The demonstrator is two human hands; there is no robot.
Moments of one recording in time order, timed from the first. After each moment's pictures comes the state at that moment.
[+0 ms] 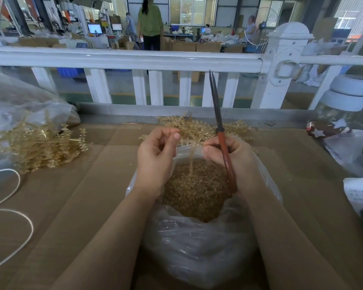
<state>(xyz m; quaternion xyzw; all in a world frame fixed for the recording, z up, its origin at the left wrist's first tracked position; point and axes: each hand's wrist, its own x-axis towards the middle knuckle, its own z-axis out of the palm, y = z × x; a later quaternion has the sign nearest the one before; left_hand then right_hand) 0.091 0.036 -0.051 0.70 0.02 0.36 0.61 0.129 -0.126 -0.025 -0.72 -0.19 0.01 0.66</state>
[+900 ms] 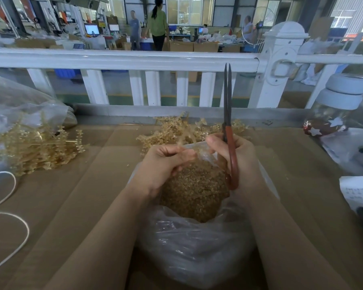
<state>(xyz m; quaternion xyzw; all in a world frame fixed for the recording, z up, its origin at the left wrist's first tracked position) 0.086 0.036 -0.049 0.69 -0.02 0.12 0.72 0.136 -0.132 -0.033 -0.62 -0.17 0.05 0.76</state>
